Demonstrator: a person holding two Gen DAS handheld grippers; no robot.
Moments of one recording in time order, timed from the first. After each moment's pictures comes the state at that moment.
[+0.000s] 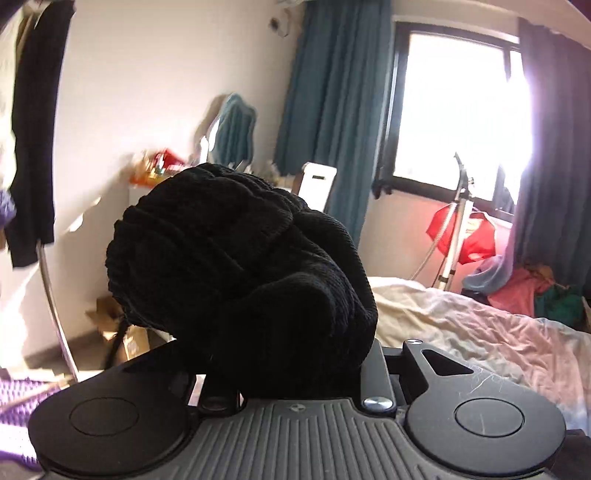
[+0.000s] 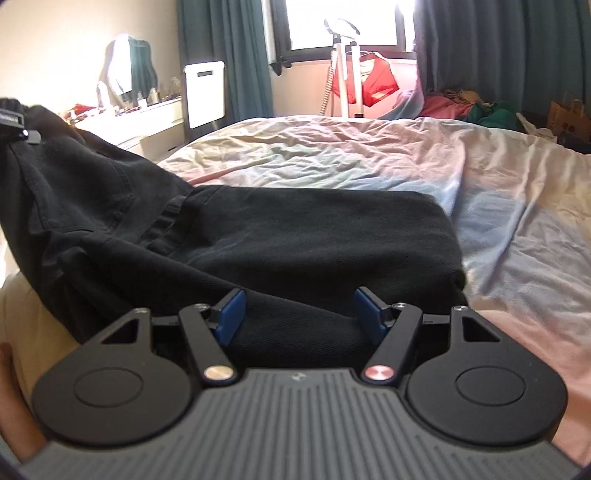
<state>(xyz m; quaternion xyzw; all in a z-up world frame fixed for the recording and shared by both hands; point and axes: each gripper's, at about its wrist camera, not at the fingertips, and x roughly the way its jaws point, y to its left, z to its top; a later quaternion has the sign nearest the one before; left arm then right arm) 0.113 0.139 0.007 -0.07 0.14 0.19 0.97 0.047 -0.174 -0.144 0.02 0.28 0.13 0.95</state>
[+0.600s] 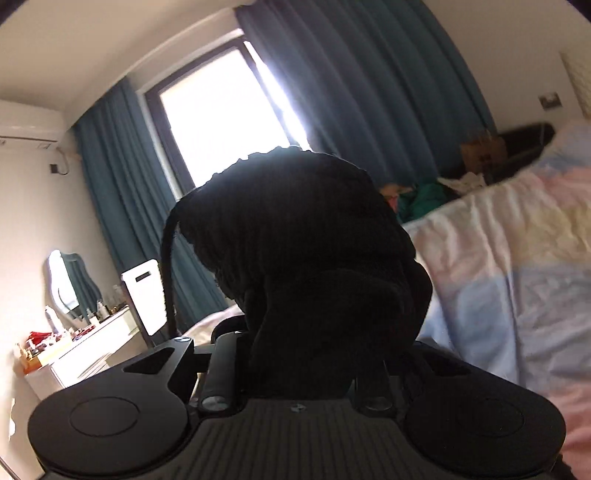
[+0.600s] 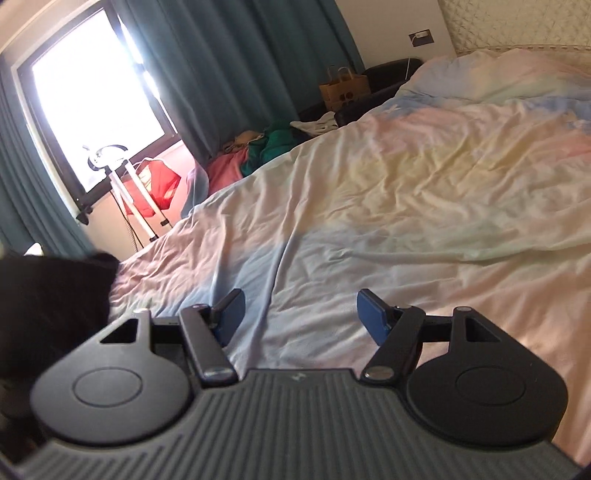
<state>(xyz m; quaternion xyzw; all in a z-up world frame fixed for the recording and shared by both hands) 0.165 -0.274 -0.100 0.26 0.12 -0.01 0.96 0.021 -0.355 -0.111 0.27 0.19 -0.17 0.93</state>
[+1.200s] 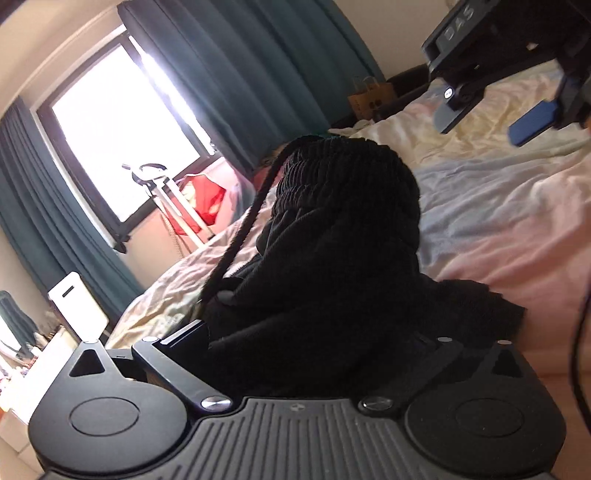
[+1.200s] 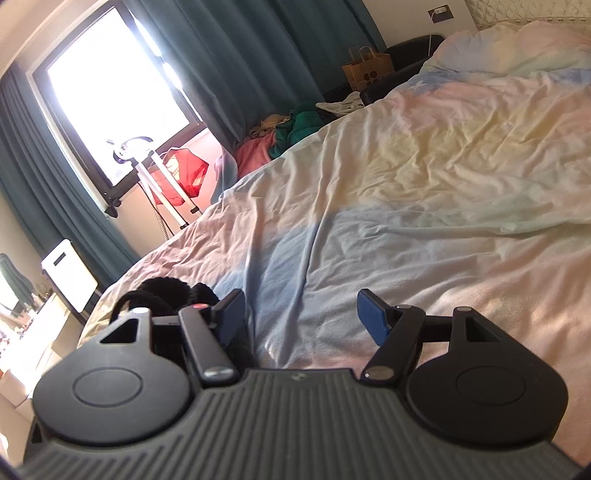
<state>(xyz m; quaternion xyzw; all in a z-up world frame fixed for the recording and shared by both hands) 0.117 -0.241 -0.129 0.32 0.17 -0.16 0.92 0.030 -0.346 -0.118 0.30 0.20 -0.11 0.93</state>
